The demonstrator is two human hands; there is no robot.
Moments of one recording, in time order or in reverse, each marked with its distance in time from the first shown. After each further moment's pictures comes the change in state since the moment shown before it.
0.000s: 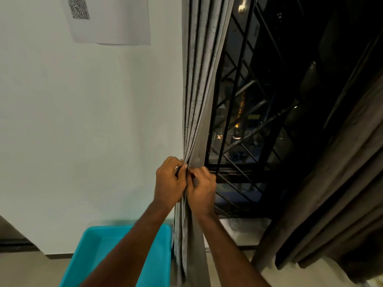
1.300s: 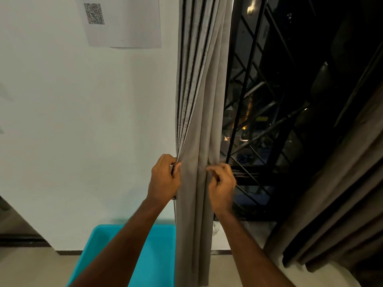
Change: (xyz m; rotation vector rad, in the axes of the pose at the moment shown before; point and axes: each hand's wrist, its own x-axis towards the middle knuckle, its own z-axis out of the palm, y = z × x) left_hand 0.009 -0.019 -0.029 0.142 -0.035 -0.070; right_hand 0.012 0.026 -0.016 0.092 0.054 0.120
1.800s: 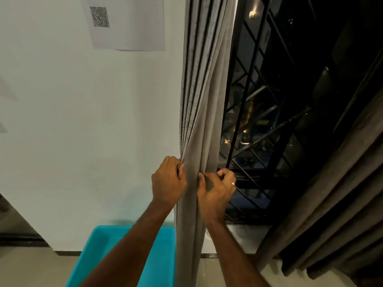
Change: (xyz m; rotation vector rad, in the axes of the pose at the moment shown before) left_hand -0.004 0.008 0.009 0.137 0.112 0.040; right_hand -0.021 -0.018 0.016 -0.261 0.099 0.025
